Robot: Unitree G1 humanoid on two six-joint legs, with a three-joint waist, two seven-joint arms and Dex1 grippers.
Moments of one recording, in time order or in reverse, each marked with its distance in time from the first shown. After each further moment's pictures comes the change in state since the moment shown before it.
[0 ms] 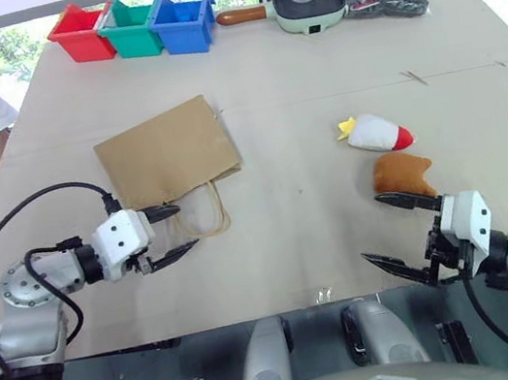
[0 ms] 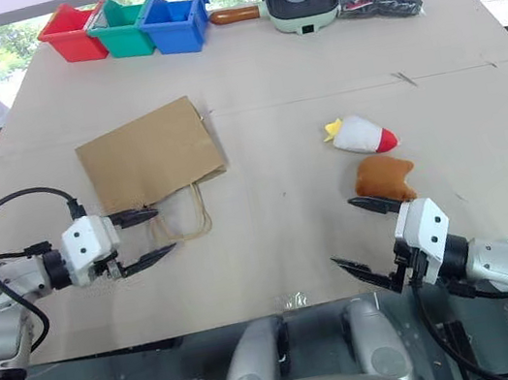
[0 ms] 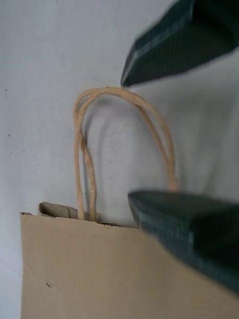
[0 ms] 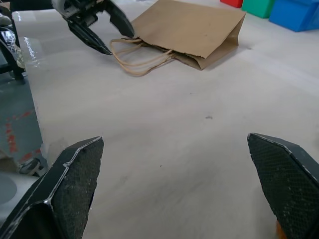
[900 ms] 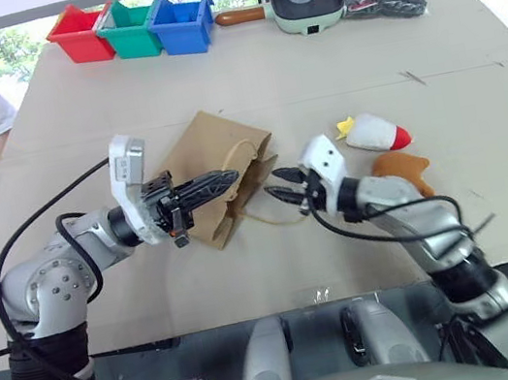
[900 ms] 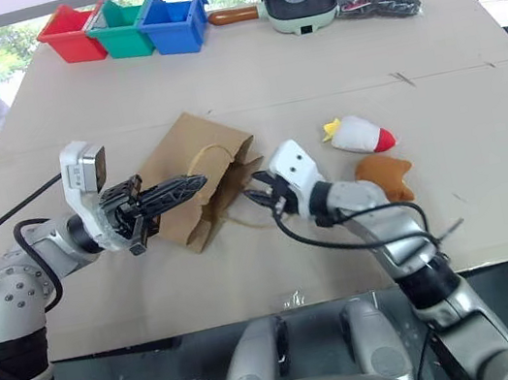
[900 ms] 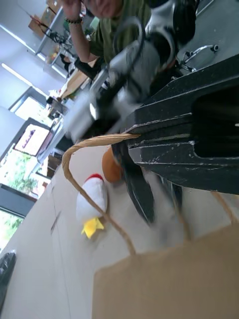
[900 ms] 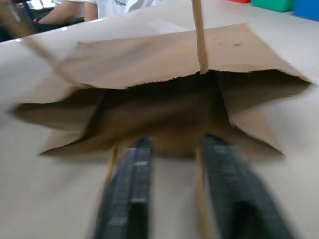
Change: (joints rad) left arm -0.224 -0.138 0.064 -0.366 -0.834 1.059 0.228; right arm -0.777 0.469 0.411 0.658 -0.195 0.236 -0.227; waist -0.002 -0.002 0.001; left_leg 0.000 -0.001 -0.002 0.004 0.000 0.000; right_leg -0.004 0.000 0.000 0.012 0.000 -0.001
